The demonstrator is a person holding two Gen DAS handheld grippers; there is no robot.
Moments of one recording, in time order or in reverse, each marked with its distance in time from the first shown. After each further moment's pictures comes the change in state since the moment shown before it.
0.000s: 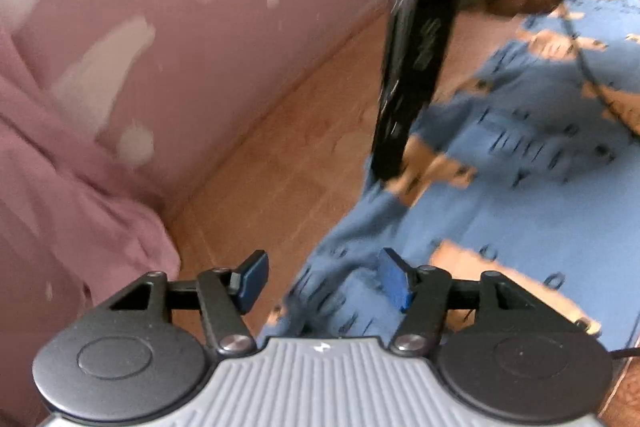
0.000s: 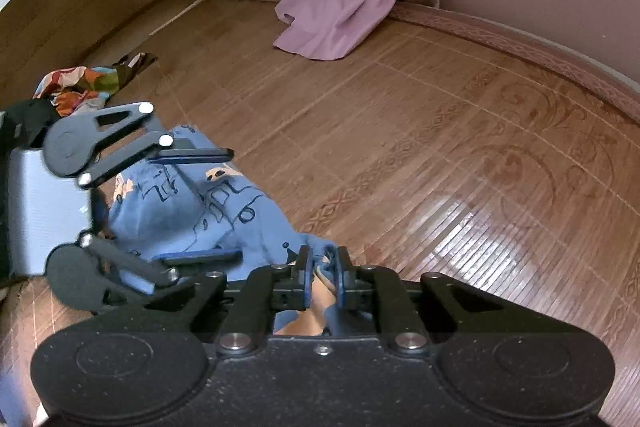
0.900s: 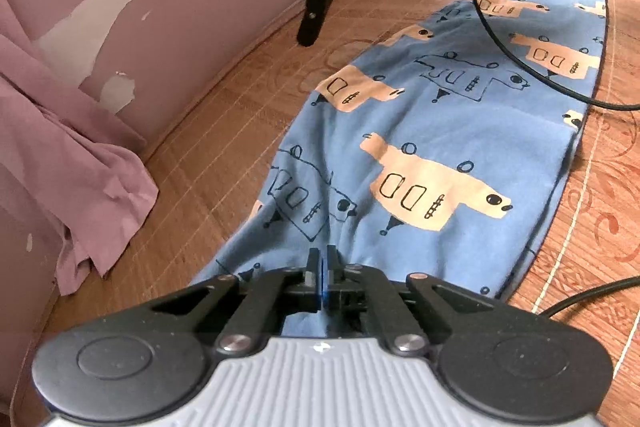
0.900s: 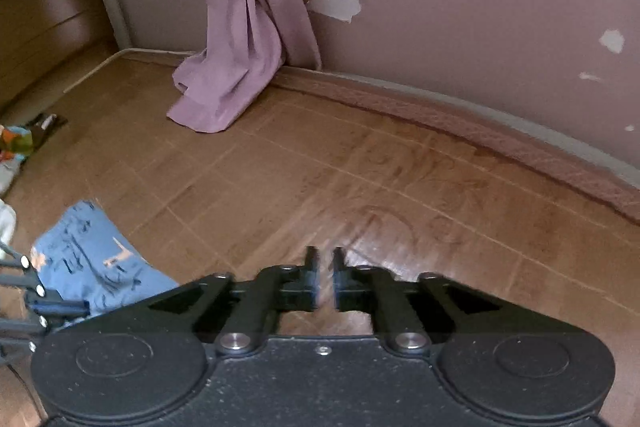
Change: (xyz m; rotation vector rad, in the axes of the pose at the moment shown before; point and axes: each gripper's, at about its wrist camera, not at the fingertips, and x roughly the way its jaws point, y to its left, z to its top) left arm -0.040 -0.010 -0.033 0.002 0.096 -0.084; right arm -0.028 -0.032 0.011 0.075 -0.179 -0.286
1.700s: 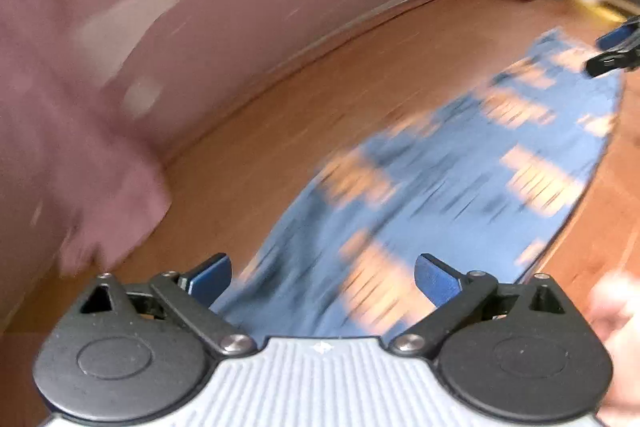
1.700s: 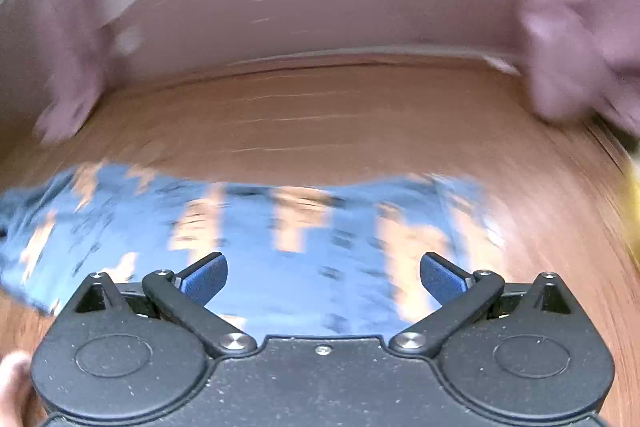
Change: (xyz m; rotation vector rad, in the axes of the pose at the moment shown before) left arm -0.046 -0.005 0.080 -0.150 -0.040 -0.031; right arm -0.219 -0.009 -0.234 0.482 -0.132 -0.527
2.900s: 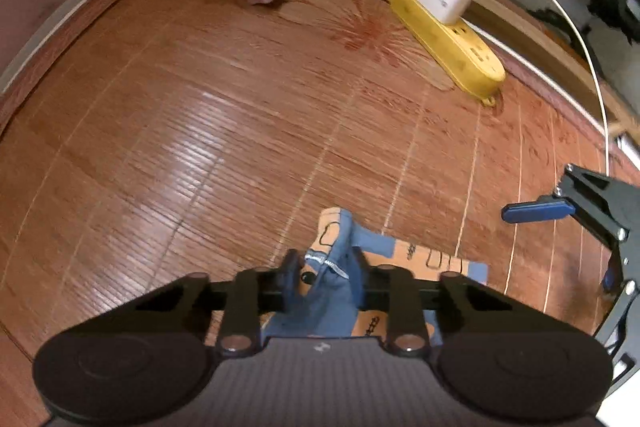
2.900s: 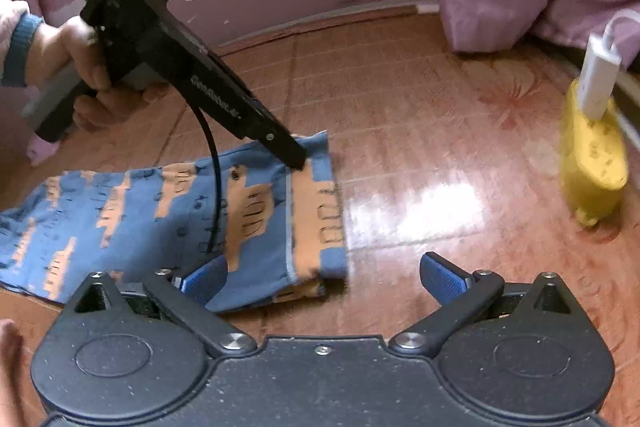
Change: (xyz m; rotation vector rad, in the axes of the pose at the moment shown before) left arm 0.214 -0.228 0.304 0.260 0.271 -0.705; right arm -0.003 -0.137 -0.015 0.095 0.096 0.112
